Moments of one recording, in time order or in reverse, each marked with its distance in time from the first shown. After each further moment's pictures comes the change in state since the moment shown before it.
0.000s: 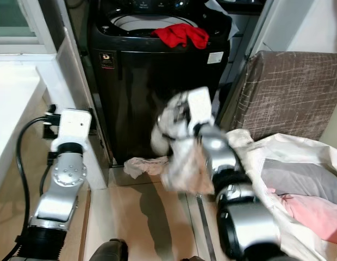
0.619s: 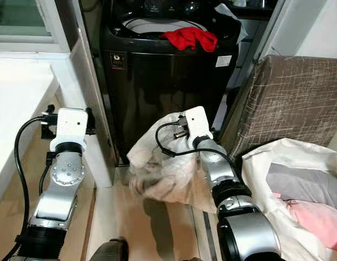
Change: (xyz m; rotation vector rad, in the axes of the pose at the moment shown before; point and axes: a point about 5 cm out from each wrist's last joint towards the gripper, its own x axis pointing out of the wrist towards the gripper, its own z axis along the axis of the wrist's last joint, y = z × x) left arm 0.001 0.000 0.002 -0.001 -0.006 0.007; right arm -0.010 -0.003 -0.023 -0.040 0.081 -0.080
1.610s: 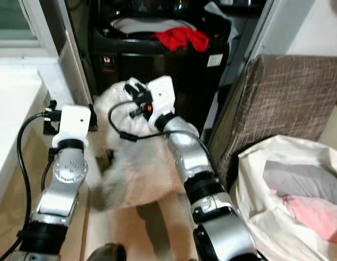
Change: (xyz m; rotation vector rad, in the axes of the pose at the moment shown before) left arm 0.005 -0.004 0.004 -0.003 -0.019 -0.007; right arm 0.003 0.073 0.101 0.184 -0.400 0.422
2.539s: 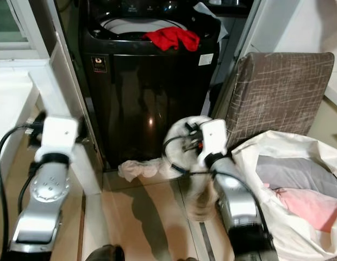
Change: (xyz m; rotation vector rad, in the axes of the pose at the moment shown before) left arm -0.034 0.017 0.014 -0.033 -0.004 -0.106; right arm -0.121 -0.041 -0.044 -0.054 0.232 -0.319
